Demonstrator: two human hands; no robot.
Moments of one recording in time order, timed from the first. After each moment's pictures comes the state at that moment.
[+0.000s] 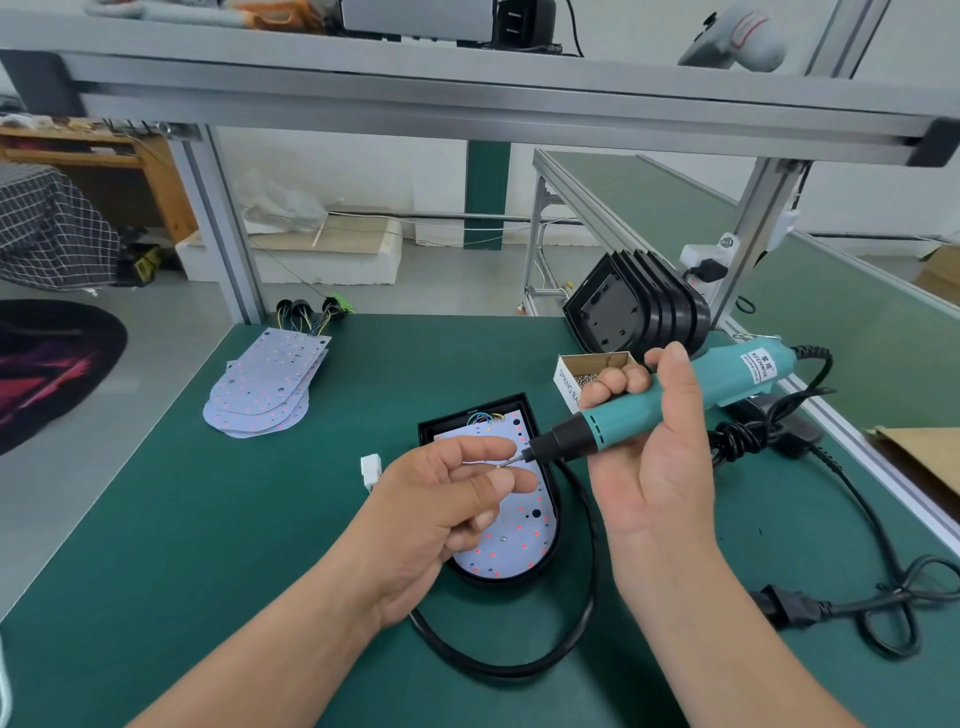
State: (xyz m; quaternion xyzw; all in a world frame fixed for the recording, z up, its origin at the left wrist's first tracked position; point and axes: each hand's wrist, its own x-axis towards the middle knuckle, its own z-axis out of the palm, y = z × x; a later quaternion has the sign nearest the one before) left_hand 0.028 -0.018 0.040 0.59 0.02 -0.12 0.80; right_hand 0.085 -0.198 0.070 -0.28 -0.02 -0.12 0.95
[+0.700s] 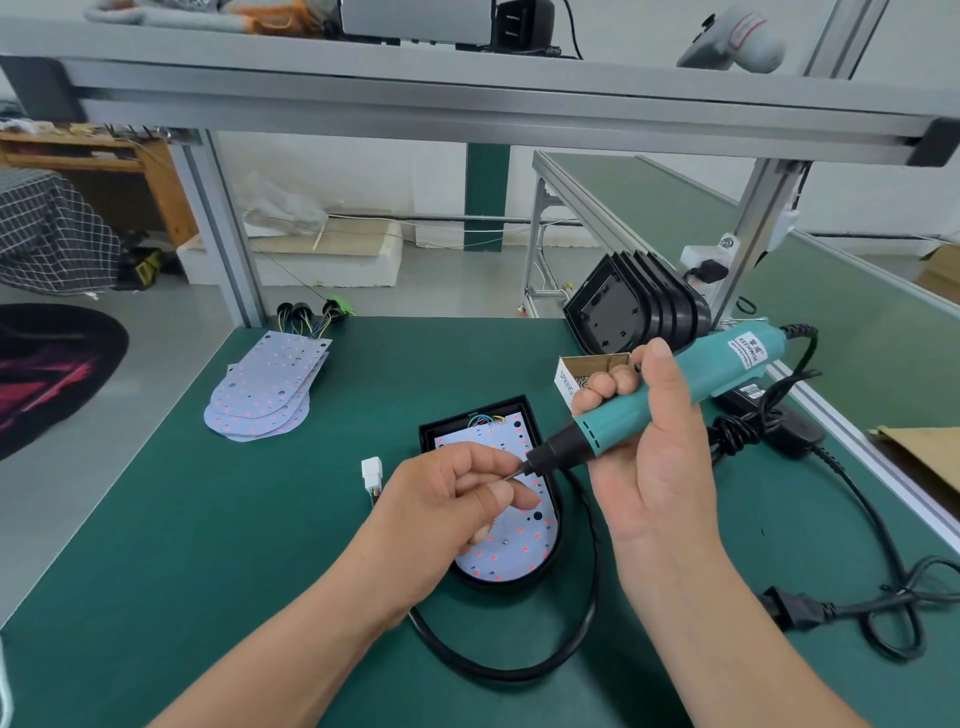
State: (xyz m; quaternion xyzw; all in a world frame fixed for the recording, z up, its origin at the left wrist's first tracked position) left_hand 0.027 -0.017 0.038 0.71 -0.03 -0.07 0.70; right_hand 0.084 -0.197 0.073 -0.32 -0.03 -0.11 0.94
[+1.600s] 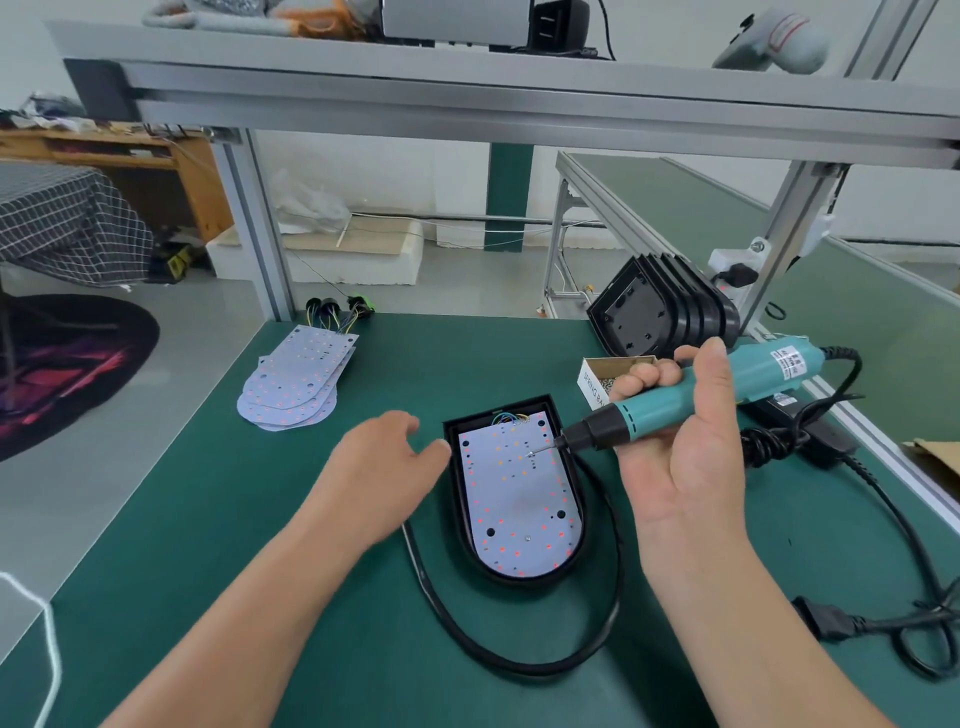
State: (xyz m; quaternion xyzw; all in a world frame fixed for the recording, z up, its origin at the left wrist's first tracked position) left_hand 0.057 0.038 0.040 0.93 0.11 0.04 0.35; right_hand 0.095 -0.201 0.071 -0.27 0.00 -0.14 0.95
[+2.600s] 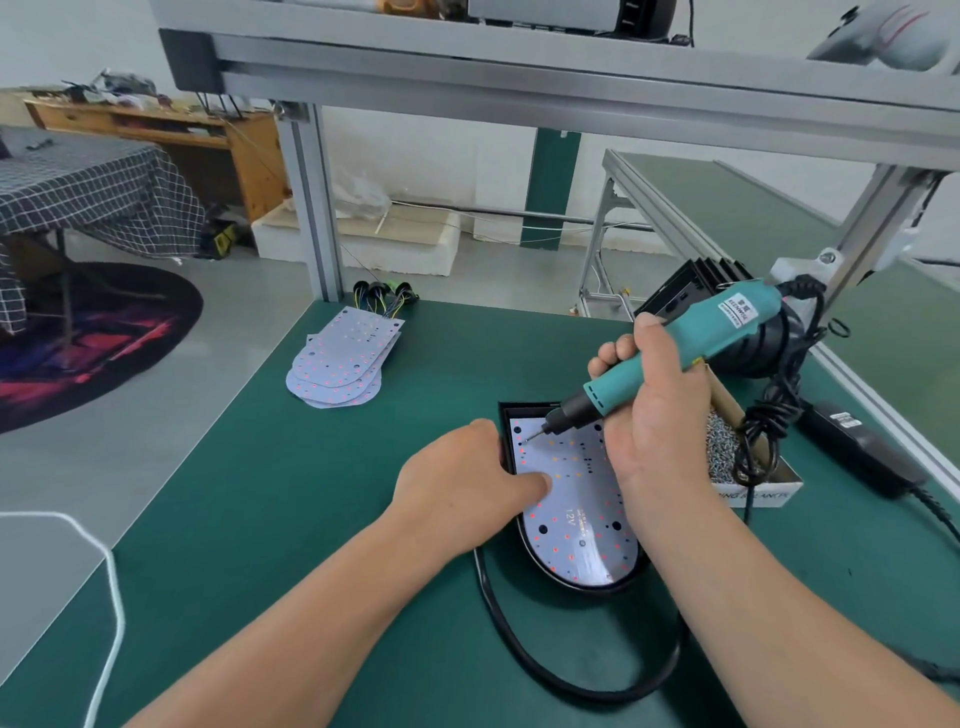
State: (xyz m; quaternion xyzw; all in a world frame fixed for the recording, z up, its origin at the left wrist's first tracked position) left_hand 0.052 0.007 0.035 0.94 0.08 0.01 0.32; right_hand 0.138 -0.147 0.063 -0.43 -0.03 -0.13 0.89
